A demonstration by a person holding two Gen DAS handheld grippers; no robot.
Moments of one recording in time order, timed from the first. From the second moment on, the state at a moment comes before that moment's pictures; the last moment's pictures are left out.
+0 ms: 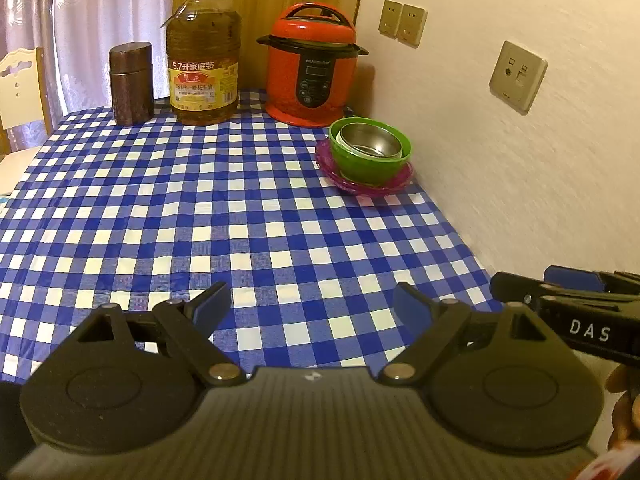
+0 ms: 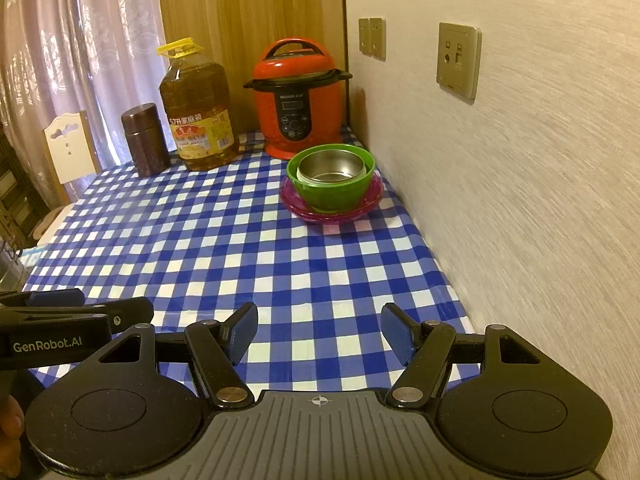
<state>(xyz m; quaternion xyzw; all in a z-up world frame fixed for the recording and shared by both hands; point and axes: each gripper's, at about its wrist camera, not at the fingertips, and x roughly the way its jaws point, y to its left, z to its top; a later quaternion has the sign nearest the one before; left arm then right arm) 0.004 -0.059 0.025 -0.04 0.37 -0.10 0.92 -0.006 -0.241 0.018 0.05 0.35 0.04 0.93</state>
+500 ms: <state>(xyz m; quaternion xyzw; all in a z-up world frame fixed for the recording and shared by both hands) 0.005 -0.060 0.024 -0.04 0.37 -0.10 0.92 -0.004 -0.244 0.017 0.05 0.35 0.04 0.93</state>
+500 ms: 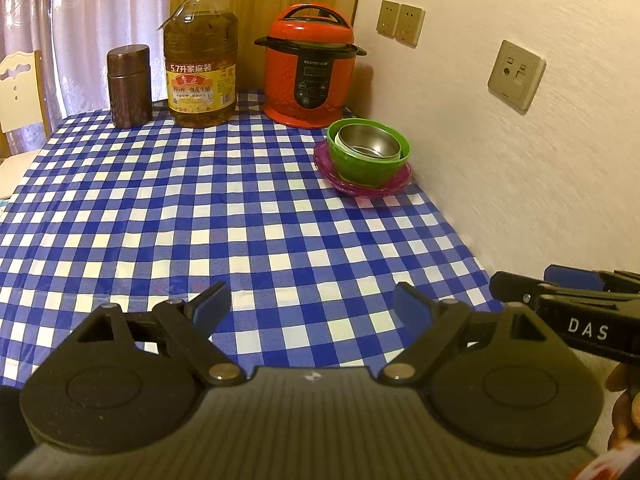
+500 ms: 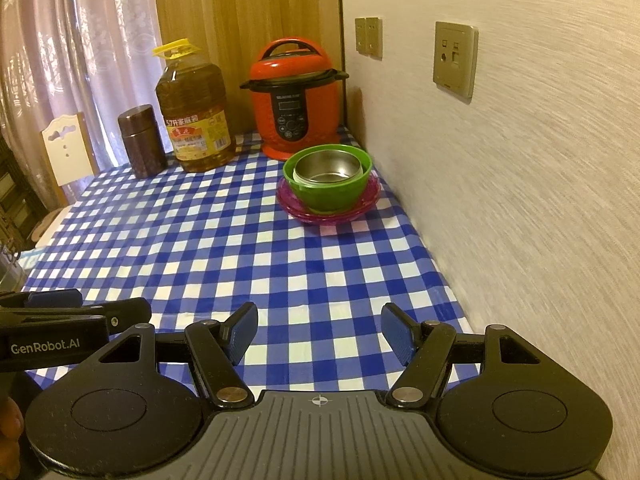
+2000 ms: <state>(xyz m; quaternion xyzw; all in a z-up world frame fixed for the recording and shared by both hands) 0.006 -0.061 0.024 -0.04 0.37 -0.09 0.92 0.000 -0.245 0.016 0.05 0.35 0.04 0.93</state>
